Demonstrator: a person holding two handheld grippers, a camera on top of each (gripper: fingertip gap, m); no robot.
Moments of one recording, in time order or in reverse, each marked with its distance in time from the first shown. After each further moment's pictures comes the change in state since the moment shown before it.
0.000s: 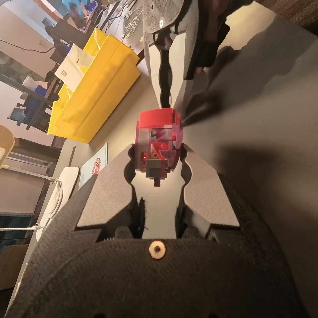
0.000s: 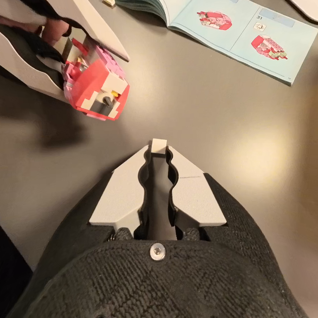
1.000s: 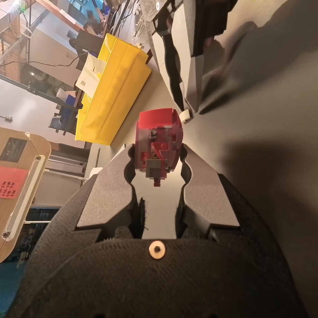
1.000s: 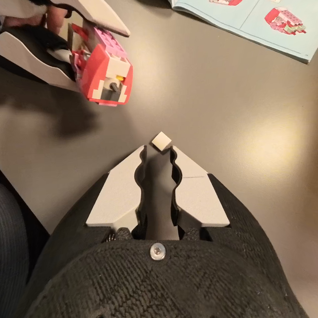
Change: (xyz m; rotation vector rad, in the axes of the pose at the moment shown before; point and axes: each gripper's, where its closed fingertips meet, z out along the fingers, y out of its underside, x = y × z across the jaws) left arm -0.007 -0.002 0.000 -0.043 -0.110 0.151; right arm -0.006 0.010 -0.012 -0.063 -0.057 0.053
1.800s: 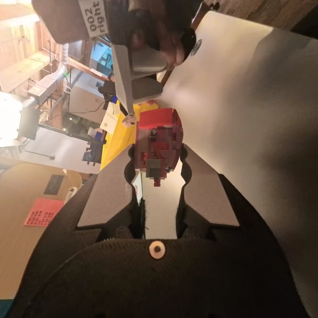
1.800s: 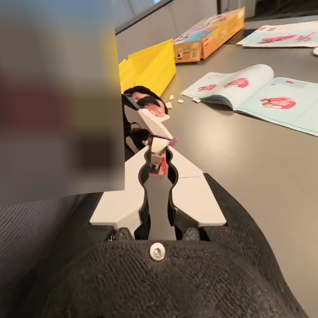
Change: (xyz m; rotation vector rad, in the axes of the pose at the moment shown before) left arm 0.006 -0.044 -0.007 0.162 -0.086 0.174; right arm -0.050 -0.080 -0.065 0.393 -0.496 0.048
